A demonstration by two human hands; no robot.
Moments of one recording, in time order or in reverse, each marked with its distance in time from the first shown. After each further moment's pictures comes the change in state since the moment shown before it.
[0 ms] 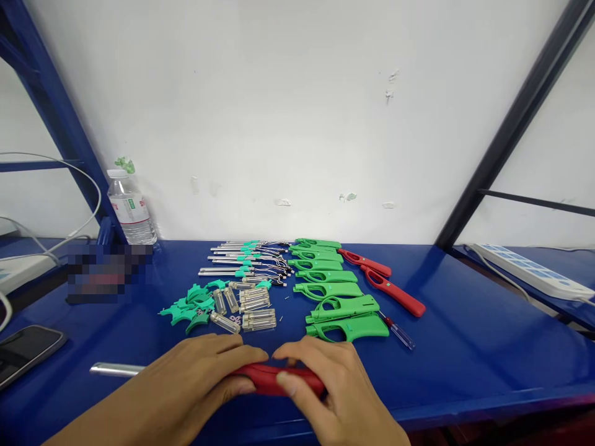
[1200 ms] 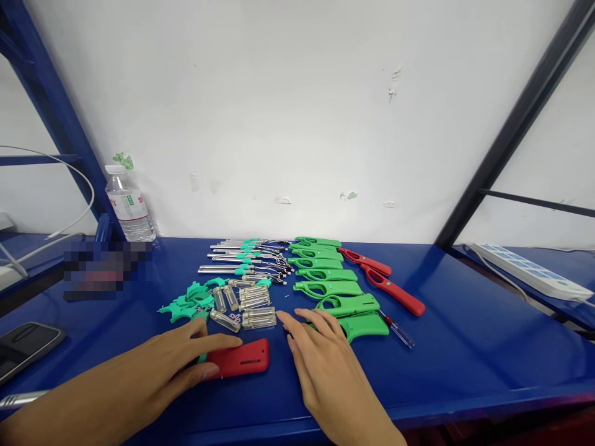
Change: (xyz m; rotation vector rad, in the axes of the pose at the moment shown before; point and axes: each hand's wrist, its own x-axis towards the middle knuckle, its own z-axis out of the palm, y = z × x) left_hand -0.033 -0.051 0.000 -0.064 -0.039 -0.191; right_hand 0.016 0.009 0.016 -0.275 0.036 -0.082
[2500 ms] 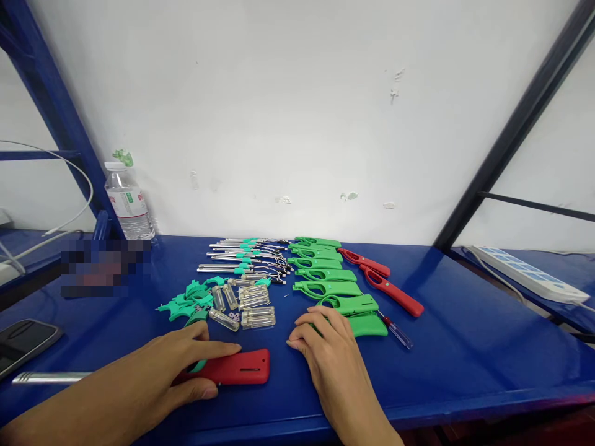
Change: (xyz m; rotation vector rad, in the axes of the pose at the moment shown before) left_hand 0.000 0.010 0.002 -0.090 -0.007 -0.162; right_hand 0.002 0.018 0.007 0.020 0.087 -0.004
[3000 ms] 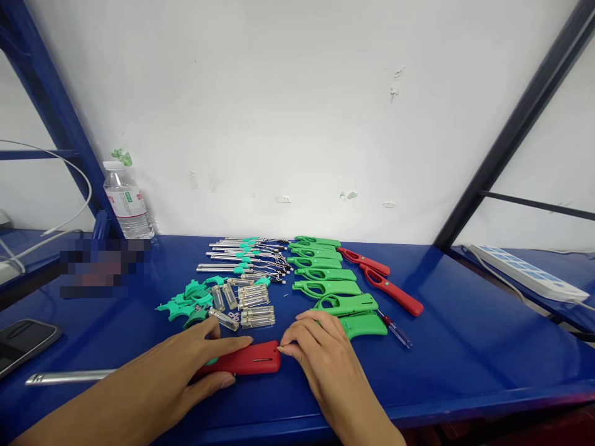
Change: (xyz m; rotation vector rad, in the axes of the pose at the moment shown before) left_hand 0.015 0.010 0.013 0.059 0.039 0.103; right_hand 0.003 -0.014 -0.008 0.165 -0.054 -0.042
